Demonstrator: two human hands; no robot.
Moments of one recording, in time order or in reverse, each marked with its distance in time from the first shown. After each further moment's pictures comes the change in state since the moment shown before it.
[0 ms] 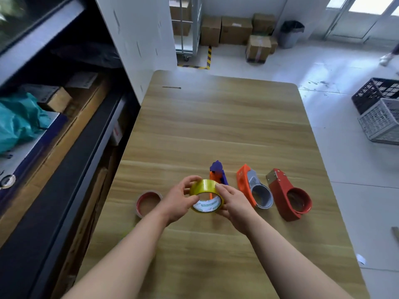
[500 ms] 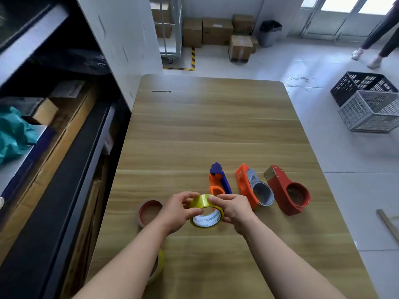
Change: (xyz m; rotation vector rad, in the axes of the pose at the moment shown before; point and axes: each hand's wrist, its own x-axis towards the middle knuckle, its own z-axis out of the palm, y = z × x) left_hand 0.004 -0.020 -0.016 0.053 -0.080 -0.111; right_hand 0.005 0.009 0.020 -0.086 0.262 0.122
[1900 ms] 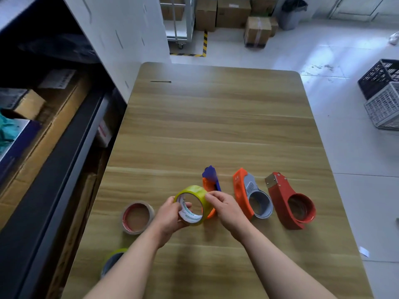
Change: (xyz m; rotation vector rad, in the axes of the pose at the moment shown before) left_hand 0.037 -0.001 0.036 -0.579 0.227 -0.340; right_hand 0.044 -0.005 -0.025 -0.183 -0.258 -0.357
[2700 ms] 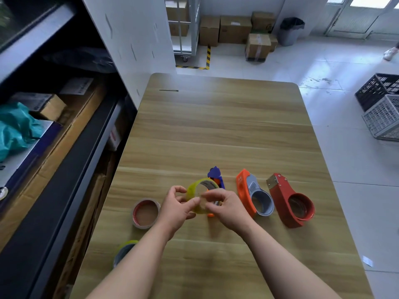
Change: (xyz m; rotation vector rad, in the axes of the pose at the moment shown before) left_hand -0.032 0.007 -0.004 0.094 -0.009 0.282; right_hand -0.025 -0.020 0.007 -0.268 0.012 -0.217
